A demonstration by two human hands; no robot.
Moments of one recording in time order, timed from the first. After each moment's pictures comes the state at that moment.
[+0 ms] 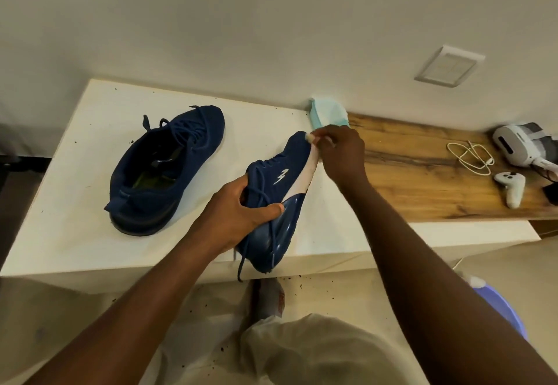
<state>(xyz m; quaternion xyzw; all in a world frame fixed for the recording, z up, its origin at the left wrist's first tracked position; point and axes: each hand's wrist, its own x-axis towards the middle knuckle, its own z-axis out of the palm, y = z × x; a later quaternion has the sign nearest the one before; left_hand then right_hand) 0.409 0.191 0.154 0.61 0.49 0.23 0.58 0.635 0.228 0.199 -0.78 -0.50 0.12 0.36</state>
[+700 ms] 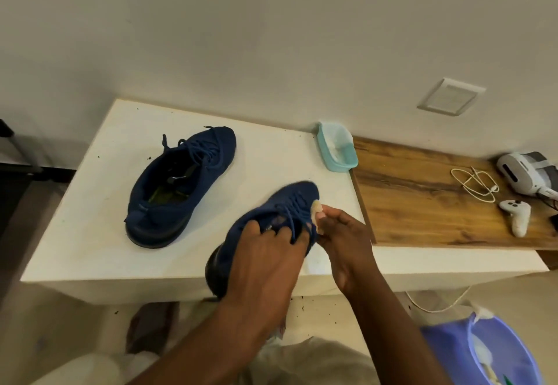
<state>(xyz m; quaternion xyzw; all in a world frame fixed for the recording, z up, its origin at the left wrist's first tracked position) 0.437 0.124 0.203 0.91 0.41 -0.01 0.06 0.586 0.118 0.192 -0.69 -0.23 0.42 0.54</state>
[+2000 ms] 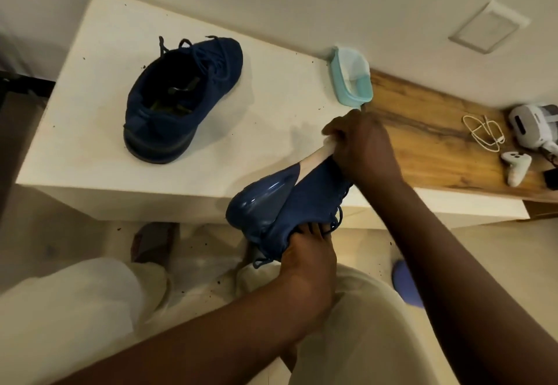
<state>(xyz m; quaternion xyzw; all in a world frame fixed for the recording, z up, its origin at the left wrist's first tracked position) 0.474 0.033 0.174 0.90 0.35 -0.24 0.08 0.601 0.148 0.217 -0.73 -0.68 -0.03 0.06</state>
